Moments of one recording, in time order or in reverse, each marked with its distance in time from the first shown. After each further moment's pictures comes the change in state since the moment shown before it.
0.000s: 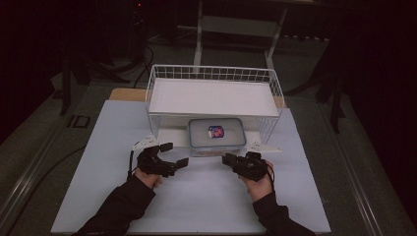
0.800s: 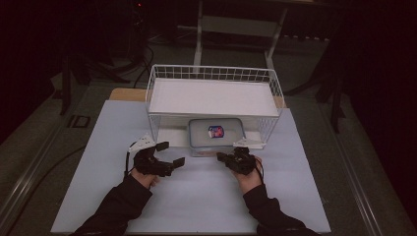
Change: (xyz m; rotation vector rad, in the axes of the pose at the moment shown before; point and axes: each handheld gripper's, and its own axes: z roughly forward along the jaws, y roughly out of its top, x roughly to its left) left arm 0.006 -0.004 -0.007 -0.022 0.022 0.020; right arm -0.010 0.003 0.043 0.089 -0.060 -0.009
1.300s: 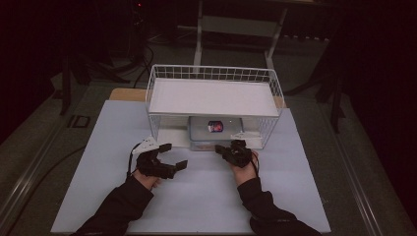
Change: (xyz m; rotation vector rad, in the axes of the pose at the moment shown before) left arm -0.004 -0.003 0.006 0.019 -0.015 0.029; right arm -0.008 0.015 0.017 -0.030 -0.048 0.027
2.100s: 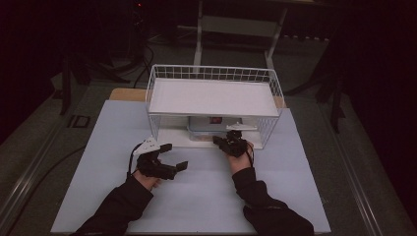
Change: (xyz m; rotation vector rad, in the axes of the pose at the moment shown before) left arm -0.003 0.000 0.001 0.007 0.002 0.026; right arm -0.011 0.021 0.026 -0.009 -0.036 0.018
